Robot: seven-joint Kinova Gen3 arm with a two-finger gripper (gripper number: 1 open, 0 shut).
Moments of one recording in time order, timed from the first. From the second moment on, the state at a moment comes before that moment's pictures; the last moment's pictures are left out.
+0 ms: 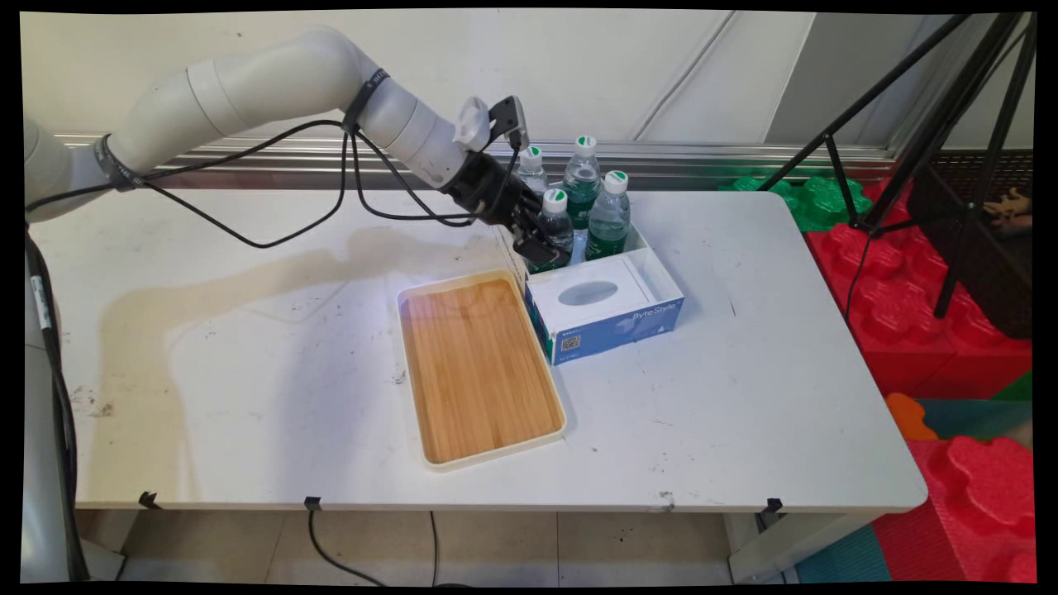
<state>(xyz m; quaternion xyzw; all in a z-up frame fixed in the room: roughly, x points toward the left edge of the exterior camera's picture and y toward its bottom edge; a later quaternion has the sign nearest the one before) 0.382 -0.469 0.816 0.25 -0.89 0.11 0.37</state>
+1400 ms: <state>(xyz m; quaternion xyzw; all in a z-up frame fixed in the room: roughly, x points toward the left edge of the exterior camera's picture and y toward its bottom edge) 0.445 -0.413 0.911 0.24 -0.86 0.12 0.43</state>
